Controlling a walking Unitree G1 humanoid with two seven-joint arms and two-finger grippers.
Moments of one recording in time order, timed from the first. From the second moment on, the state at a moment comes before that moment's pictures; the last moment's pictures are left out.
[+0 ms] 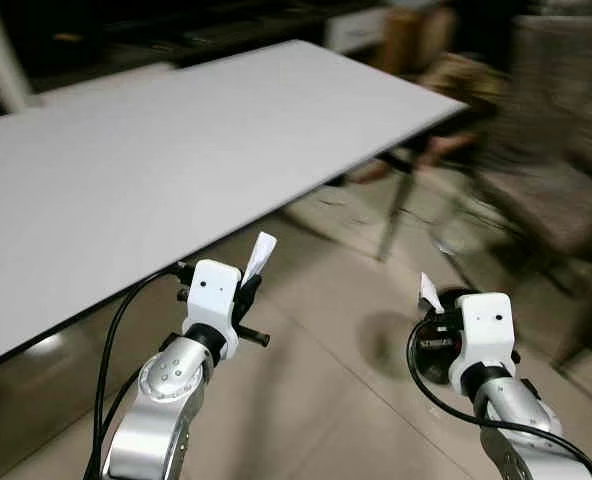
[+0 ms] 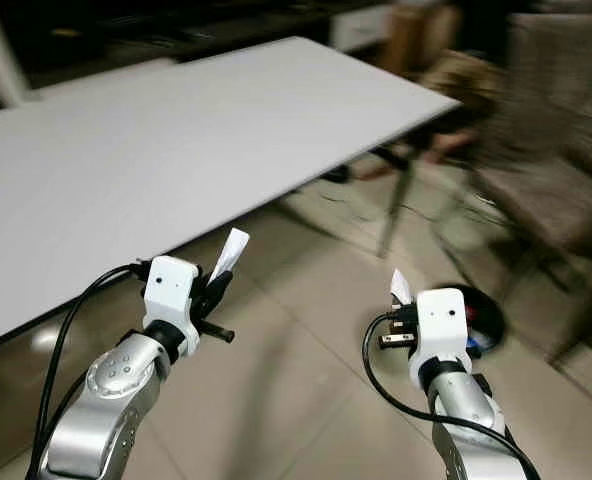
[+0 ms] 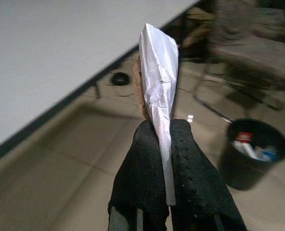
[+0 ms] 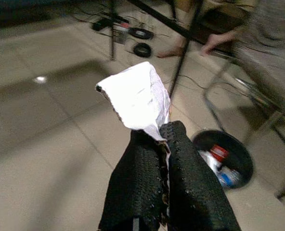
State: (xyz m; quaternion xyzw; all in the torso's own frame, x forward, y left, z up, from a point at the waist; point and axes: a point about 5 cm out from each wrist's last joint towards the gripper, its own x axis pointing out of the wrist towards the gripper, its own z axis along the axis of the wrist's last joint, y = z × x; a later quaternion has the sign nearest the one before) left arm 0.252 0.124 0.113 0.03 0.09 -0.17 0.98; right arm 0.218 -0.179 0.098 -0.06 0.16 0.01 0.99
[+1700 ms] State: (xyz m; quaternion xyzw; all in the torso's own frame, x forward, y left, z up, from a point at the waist) left arm 0.253 0.121 0.070 0.07 0.14 -0.20 0.97; right arm 0.228 -0.174 0.059 -0.06 0.20 0.06 0.98
